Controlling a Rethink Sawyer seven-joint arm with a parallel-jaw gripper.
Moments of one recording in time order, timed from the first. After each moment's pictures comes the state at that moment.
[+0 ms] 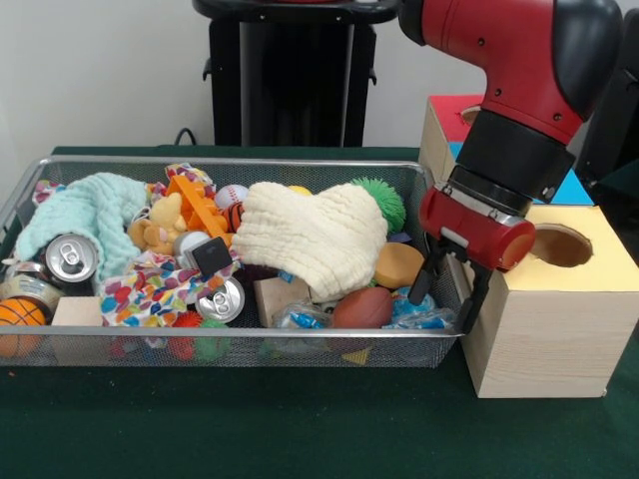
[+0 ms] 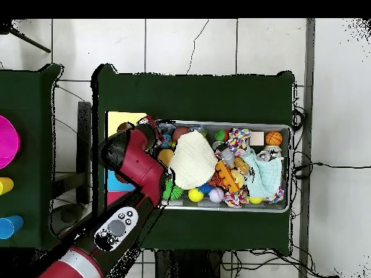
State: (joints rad) arm 0.49 -0.07 -0.67 1.46 1.13 0.15 2.14
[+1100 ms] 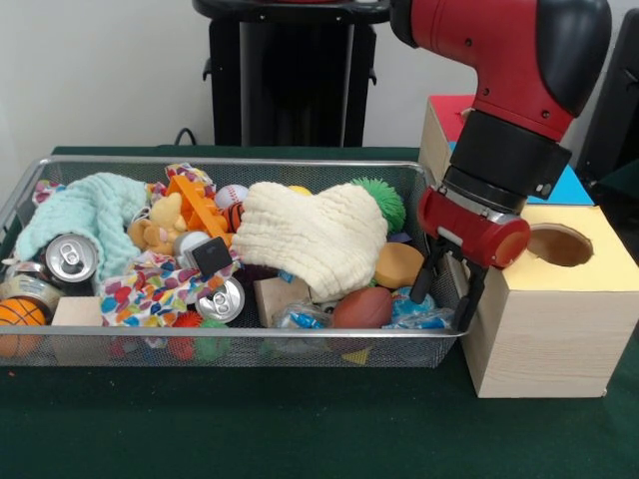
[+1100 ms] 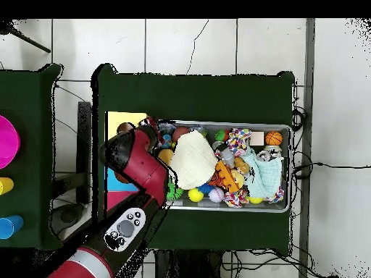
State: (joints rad) arm 0.46 -0.13 -0.60 1.50 1.13 0.14 2.14
